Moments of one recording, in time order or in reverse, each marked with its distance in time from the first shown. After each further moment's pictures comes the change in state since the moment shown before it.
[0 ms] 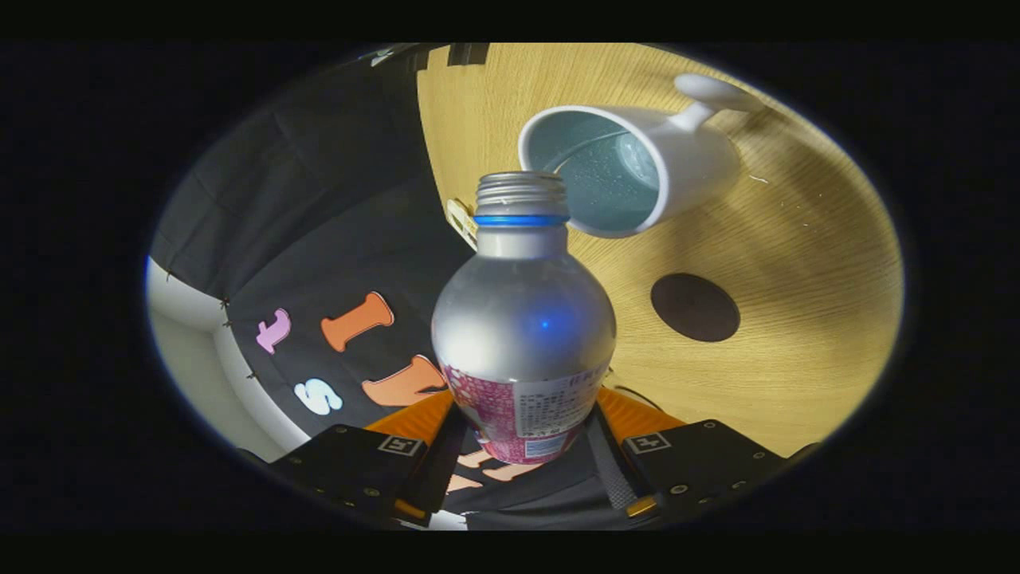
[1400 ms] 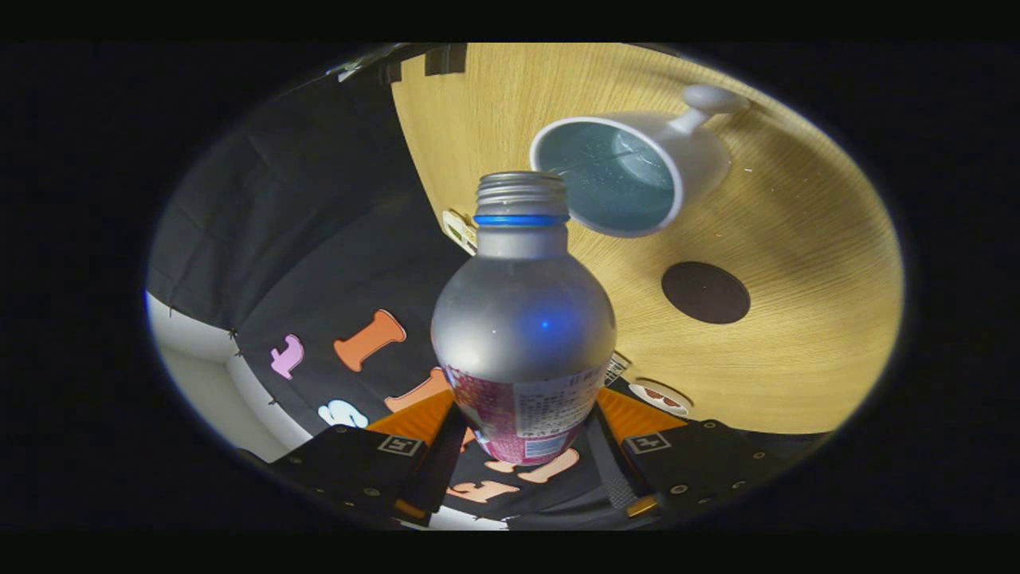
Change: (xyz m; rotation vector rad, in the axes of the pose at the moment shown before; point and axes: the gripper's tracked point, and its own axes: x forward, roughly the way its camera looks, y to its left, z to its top) arm -0.006 0.028 0.008 0.122 -0.005 0.008
